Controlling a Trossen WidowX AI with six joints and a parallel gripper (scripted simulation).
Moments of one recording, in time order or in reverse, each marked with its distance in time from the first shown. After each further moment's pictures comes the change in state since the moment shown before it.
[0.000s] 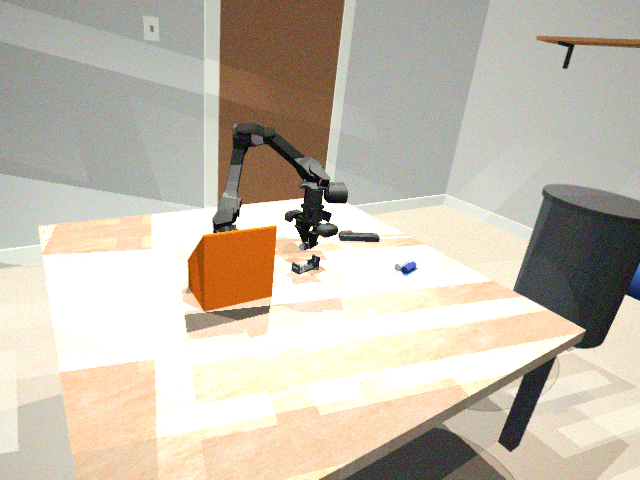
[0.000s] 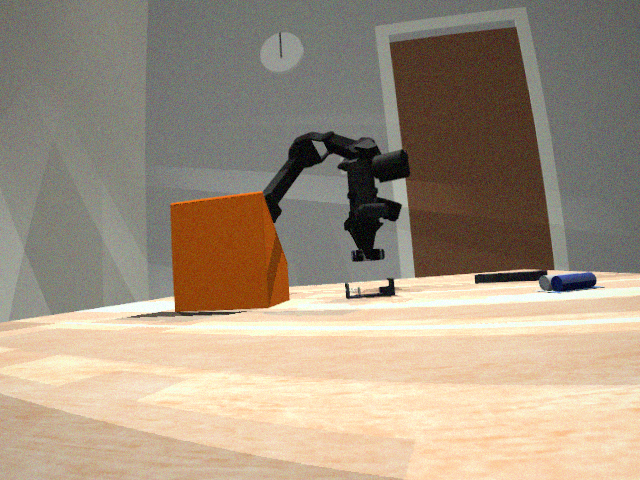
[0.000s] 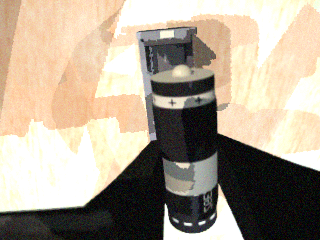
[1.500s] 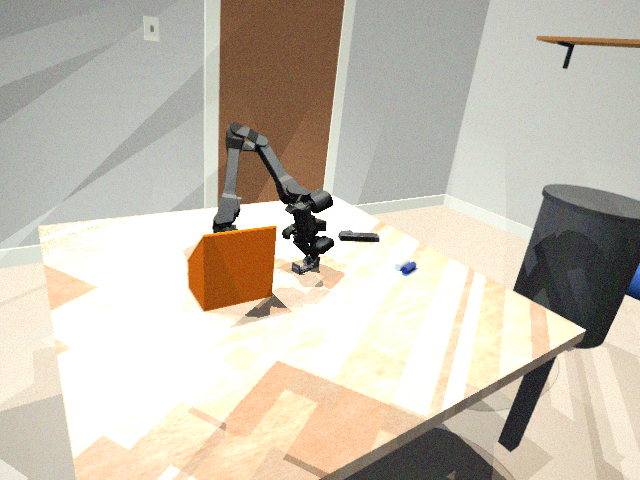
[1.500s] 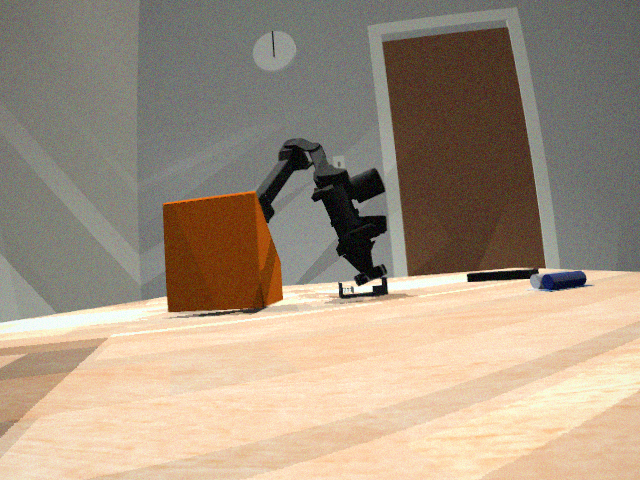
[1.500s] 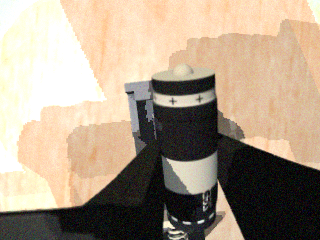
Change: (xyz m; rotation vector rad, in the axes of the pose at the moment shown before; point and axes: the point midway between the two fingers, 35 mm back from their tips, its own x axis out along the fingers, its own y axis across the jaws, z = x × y) arm 0.047 -0.003 0.007 0.016 -0.329 -0.057
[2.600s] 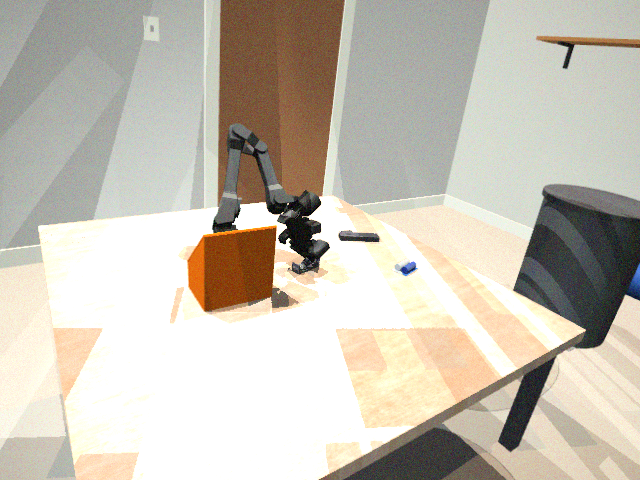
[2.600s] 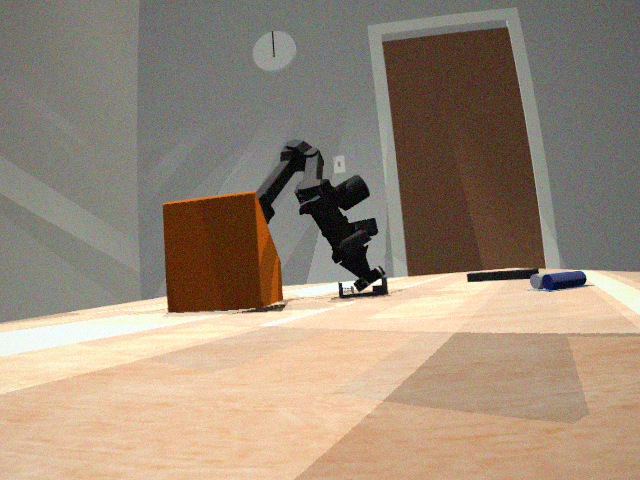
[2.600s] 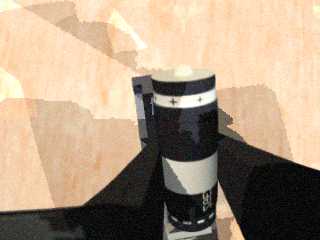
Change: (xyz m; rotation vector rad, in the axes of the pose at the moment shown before) arm 0.007 0.005 -0.010 0.016 -0.162 -0.011
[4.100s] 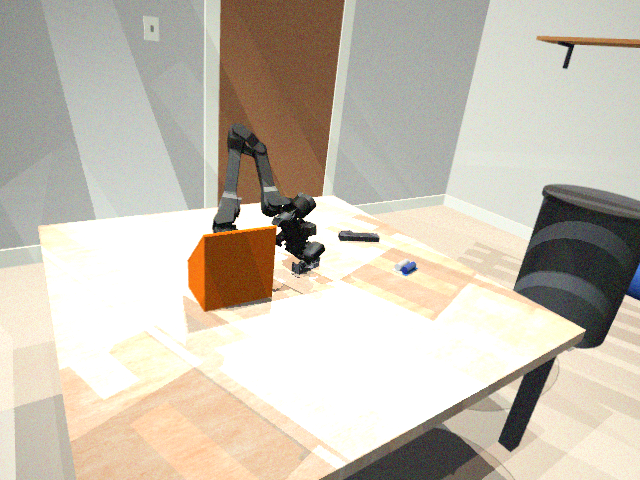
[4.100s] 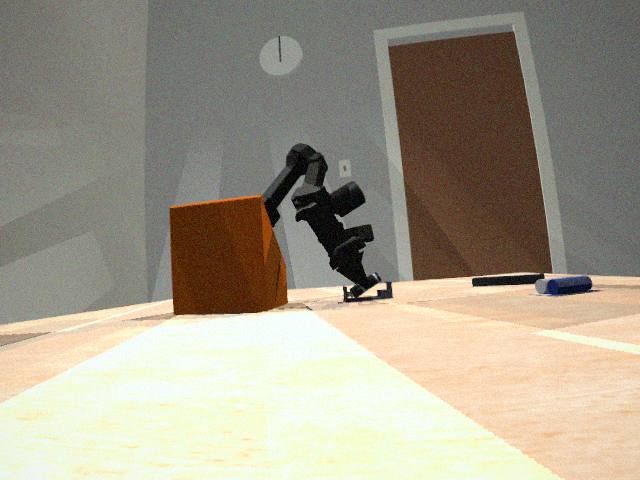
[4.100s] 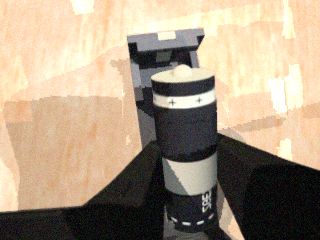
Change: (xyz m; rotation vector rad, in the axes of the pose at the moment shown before) arm -0.006 0.000 -0.020 0.010 -0.008 -0.009
